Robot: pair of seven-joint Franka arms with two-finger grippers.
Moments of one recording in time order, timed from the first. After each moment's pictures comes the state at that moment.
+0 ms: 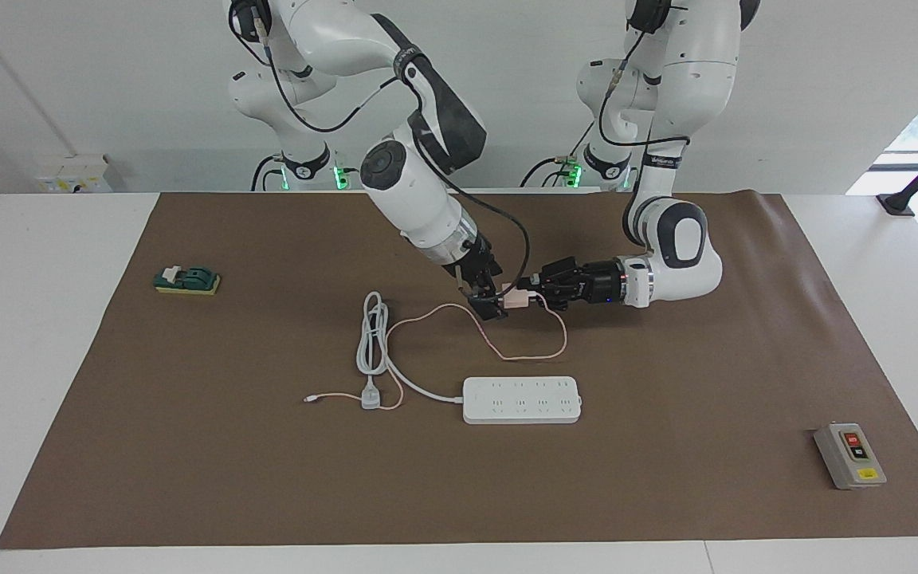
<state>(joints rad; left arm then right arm) -0.19 0.30 0.01 -2.09 -1.67 1.74 0.86 0.53 0.36 -0.07 -1.61 0.58 2.16 1.72</state>
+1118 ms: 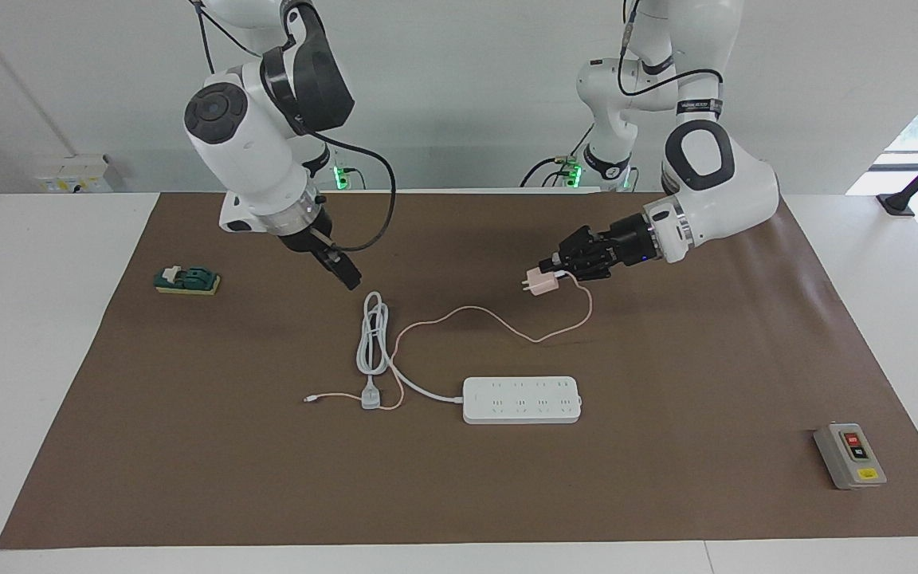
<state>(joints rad) -0.18 0.02 0.03 -2.01 -0.92 1.95 0.17 0.28 0.12 -0.08 -1.62 0.14 1.62 0.93</state>
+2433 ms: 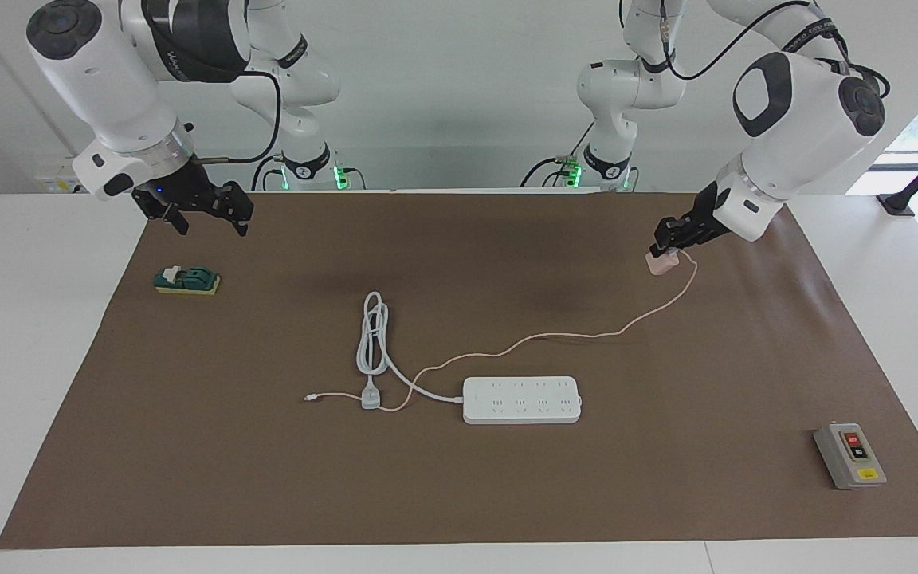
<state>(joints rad) -0.12 0.03 0.01 -1.76 -0.25 1.64 -0.25 0.07 0.00 -0.08 -1.66 0.01 1.55 0.05</state>
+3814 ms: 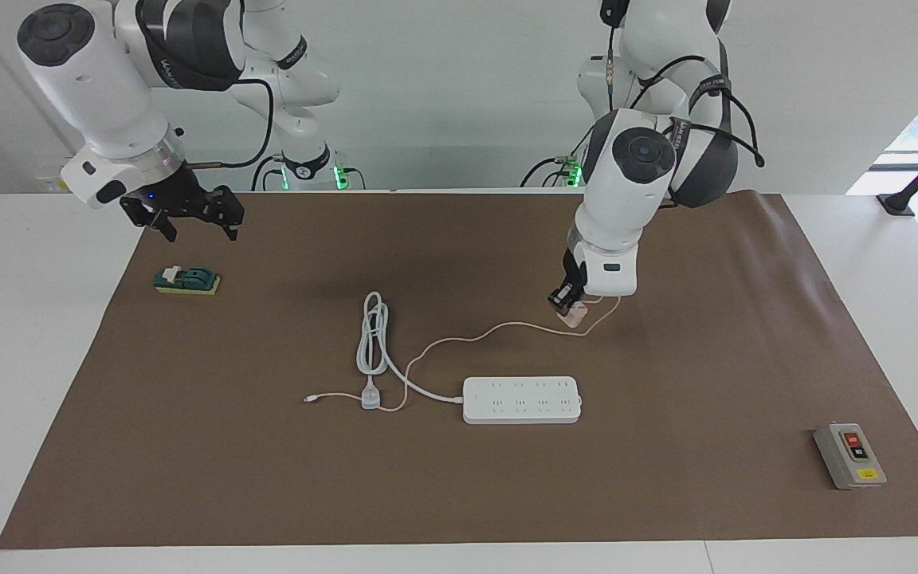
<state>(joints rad) -0.44 0.36 -0.01 -1.46 -0.06 1.78 -1.16 0.04 0.03 -0.06 -1.62 -0.02 1.55 -0.02</state>
